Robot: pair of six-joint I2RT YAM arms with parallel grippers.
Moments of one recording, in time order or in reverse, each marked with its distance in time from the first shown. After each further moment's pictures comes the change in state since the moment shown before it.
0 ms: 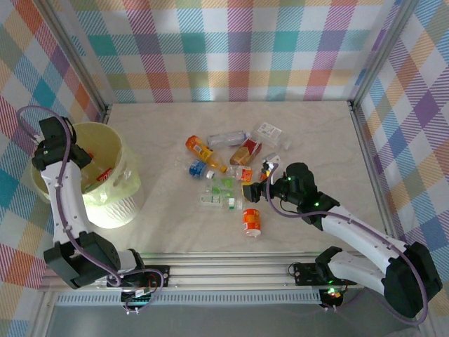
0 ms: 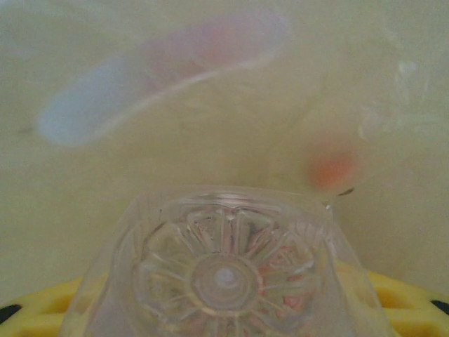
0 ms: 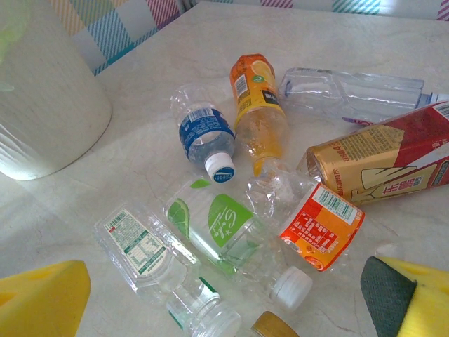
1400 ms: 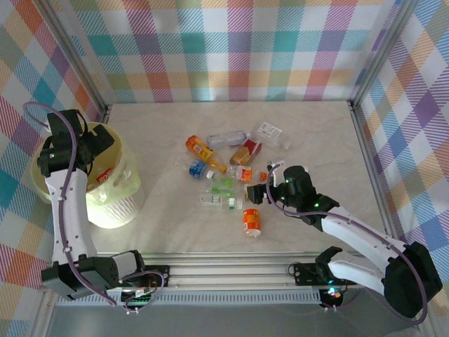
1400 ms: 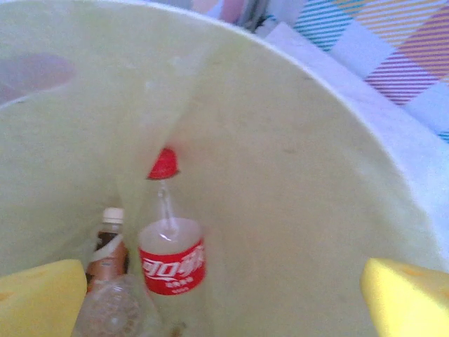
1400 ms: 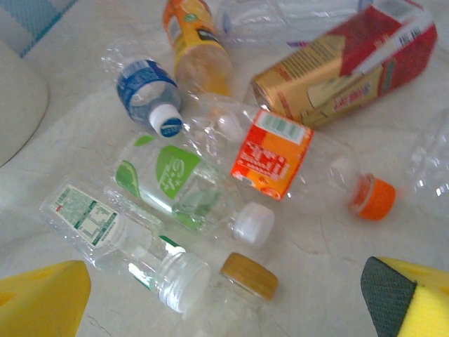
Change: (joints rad) left arm -0.188 -0.112 0.079 0.008 0.158 -0.082; right arm 0.000 0.000 -0.016 -0.149 0.127 0.147
